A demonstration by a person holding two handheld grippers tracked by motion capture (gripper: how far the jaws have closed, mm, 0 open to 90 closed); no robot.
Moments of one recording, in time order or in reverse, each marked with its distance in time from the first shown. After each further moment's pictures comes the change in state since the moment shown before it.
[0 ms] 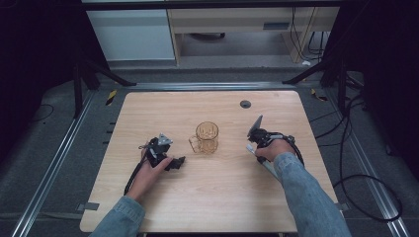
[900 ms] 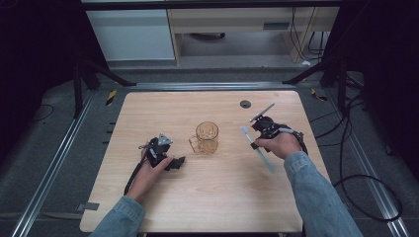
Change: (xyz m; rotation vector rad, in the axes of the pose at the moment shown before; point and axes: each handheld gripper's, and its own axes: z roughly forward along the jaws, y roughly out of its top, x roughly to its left) left arm 0.000 0.000 0.000 0.000 0.001 0.004; right arm 0.006 -0.009 -0.062 -0.355 0.094 0.025
